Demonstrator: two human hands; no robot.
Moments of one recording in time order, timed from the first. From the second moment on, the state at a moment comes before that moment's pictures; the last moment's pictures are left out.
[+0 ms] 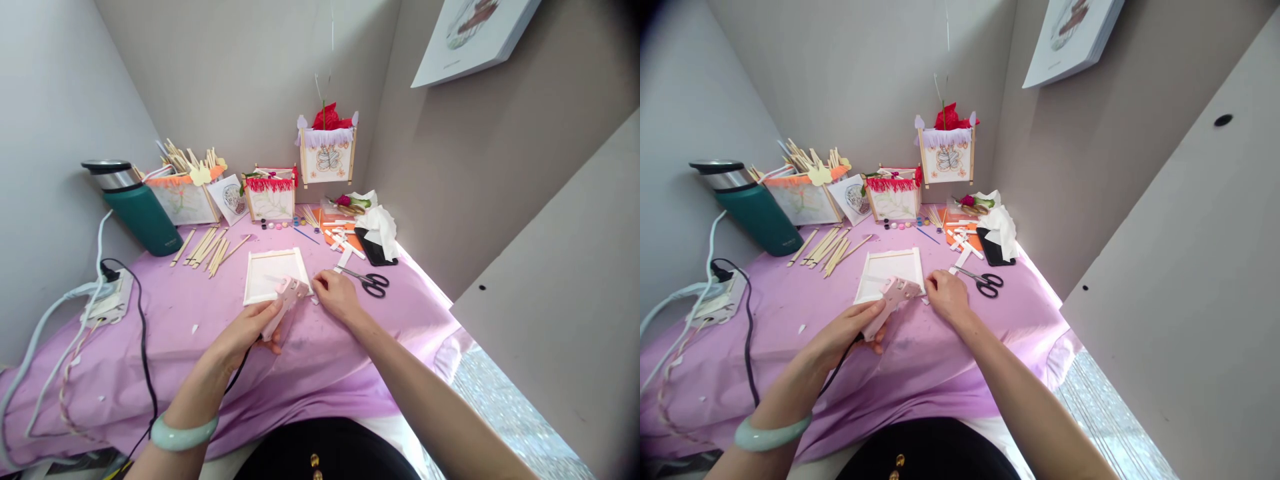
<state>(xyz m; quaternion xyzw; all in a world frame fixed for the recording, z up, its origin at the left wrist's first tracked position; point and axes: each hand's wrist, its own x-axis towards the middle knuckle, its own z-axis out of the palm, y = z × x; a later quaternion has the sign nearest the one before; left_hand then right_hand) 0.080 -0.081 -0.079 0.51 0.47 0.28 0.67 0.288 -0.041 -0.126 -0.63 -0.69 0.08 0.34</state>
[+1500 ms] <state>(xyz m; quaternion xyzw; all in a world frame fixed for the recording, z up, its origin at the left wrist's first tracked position) 0.078 -0.069 -0.098 0.55 0.45 0.30 0.64 0.288 -0.040 -0.127 -0.64 -0.69 0.07 0.33</state>
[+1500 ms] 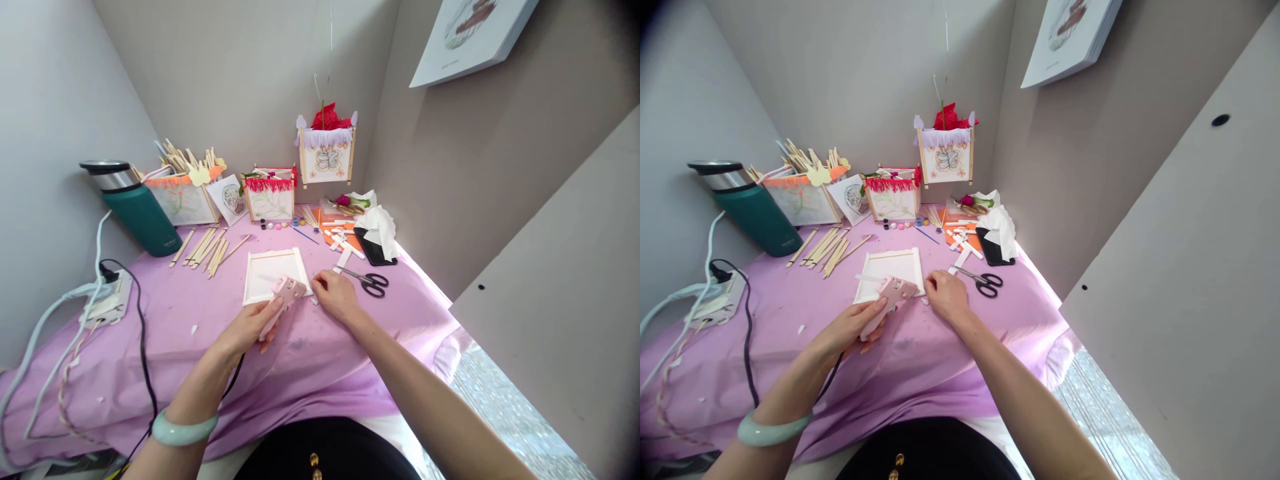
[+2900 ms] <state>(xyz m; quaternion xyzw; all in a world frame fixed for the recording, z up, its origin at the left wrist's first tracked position) 0.065 -0.072 -0.094 0.56 0.44 0.34 0.62 0.287 -0.042 -0.124 -0.63 -0.70 0.09 0.32</state>
